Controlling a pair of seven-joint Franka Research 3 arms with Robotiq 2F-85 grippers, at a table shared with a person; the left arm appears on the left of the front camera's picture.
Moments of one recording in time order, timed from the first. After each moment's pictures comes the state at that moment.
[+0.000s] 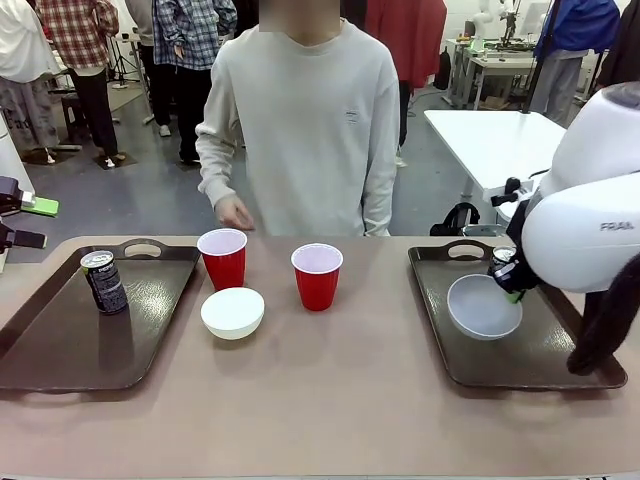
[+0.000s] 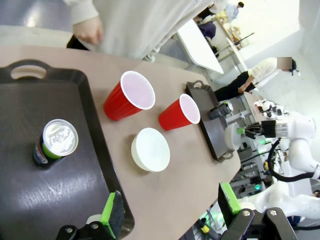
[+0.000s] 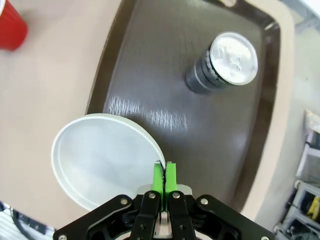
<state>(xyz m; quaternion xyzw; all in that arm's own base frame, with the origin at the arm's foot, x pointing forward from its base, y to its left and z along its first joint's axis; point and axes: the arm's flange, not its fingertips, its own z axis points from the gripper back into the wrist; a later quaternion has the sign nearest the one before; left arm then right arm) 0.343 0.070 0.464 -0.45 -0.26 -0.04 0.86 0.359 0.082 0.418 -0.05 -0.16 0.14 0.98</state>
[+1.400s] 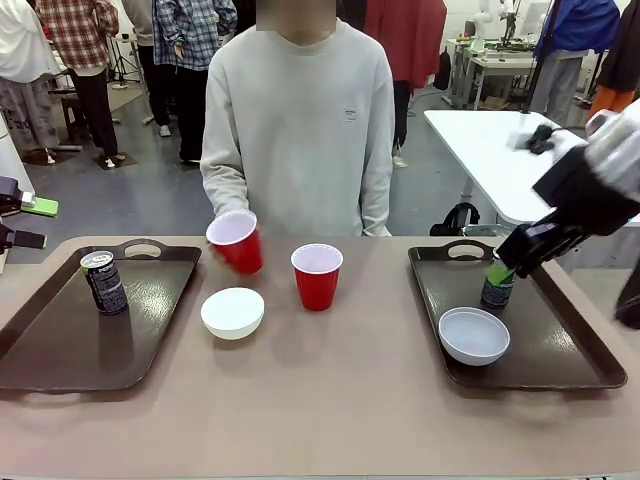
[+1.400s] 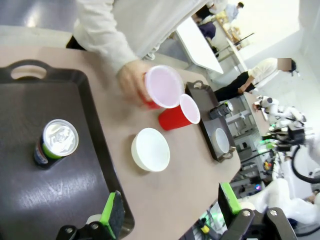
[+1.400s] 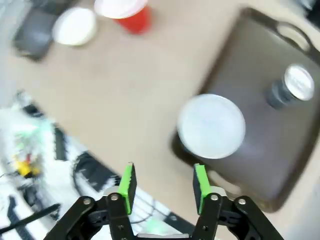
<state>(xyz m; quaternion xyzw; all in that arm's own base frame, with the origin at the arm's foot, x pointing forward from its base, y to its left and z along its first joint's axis) 0.343 0.070 0.464 -0.45 -0.26 -0.04 0.86 0.283 0.079 0.523 0.16 -0.17 0.25 0.94</state>
